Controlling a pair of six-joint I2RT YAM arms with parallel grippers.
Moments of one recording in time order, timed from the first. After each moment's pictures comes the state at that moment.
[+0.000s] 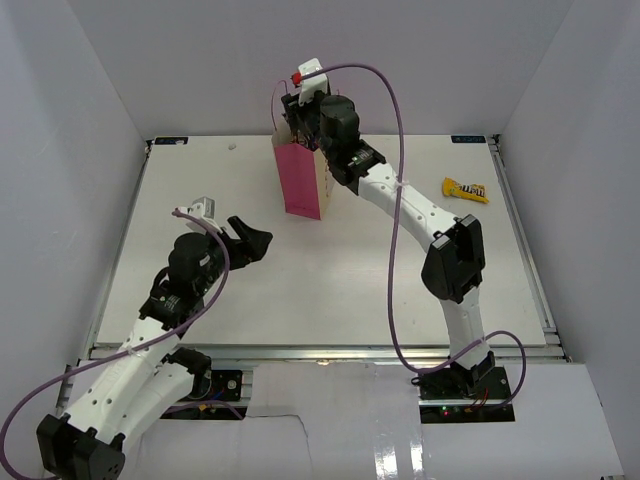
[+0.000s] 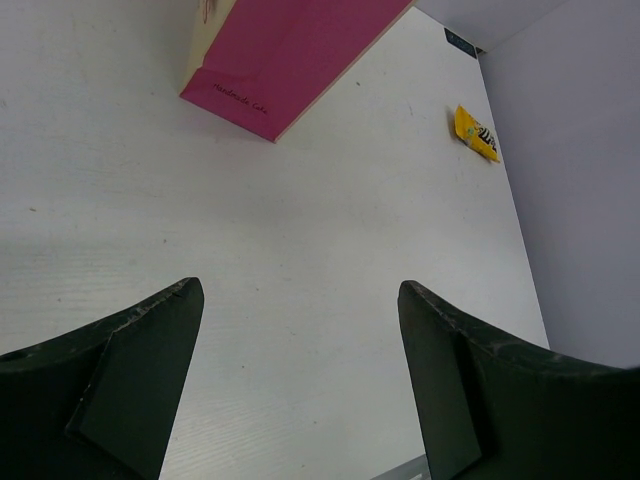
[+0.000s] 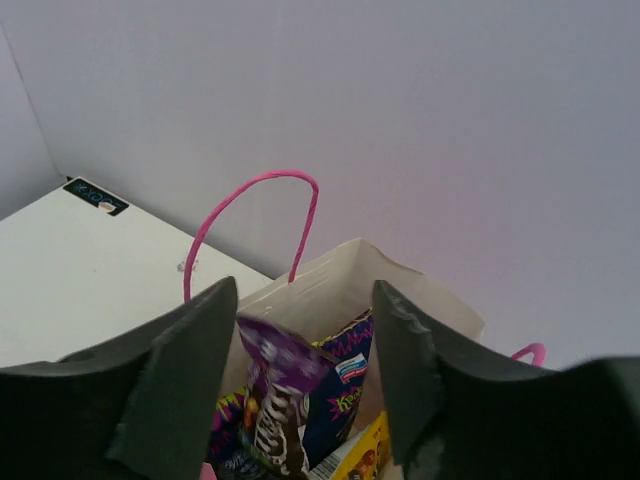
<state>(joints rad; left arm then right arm) -0.42 0.72 0.62 -0.16 -0.02 -0.67 0.71 2.09 2.07 0.15 0.21 -0.20</state>
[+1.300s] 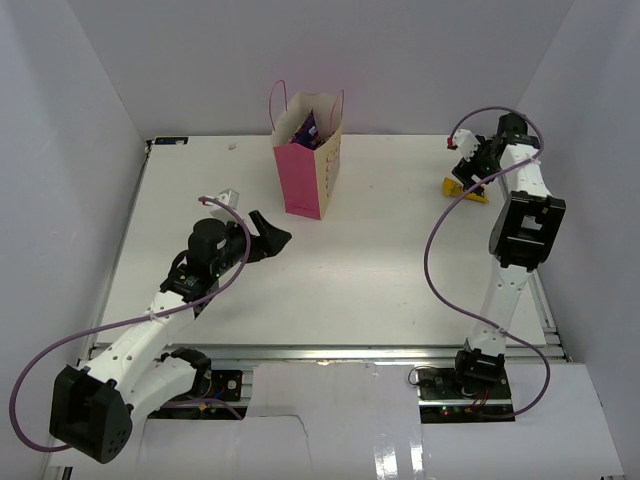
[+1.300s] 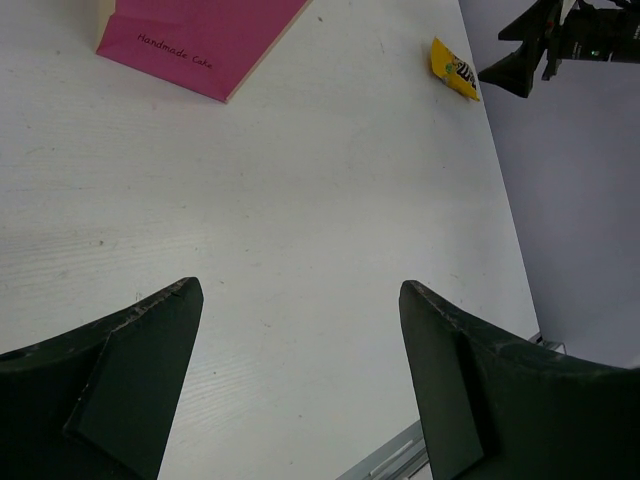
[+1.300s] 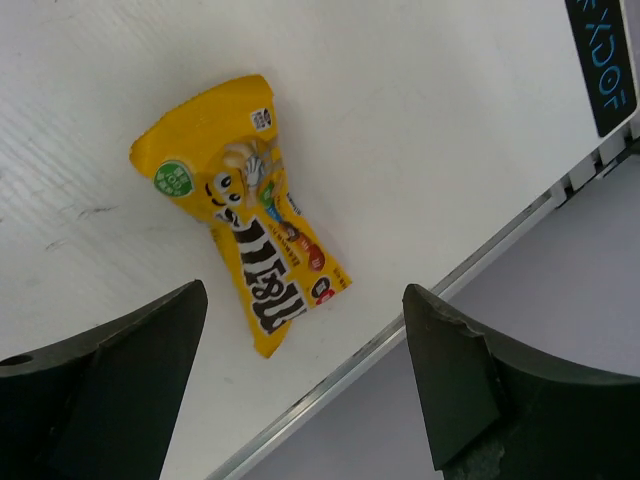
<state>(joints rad) -0.42 0.95 0.62 0.02 0.17 -0.66 -0.21 2.28 2.06 -0.85 -0.33 -1.16</state>
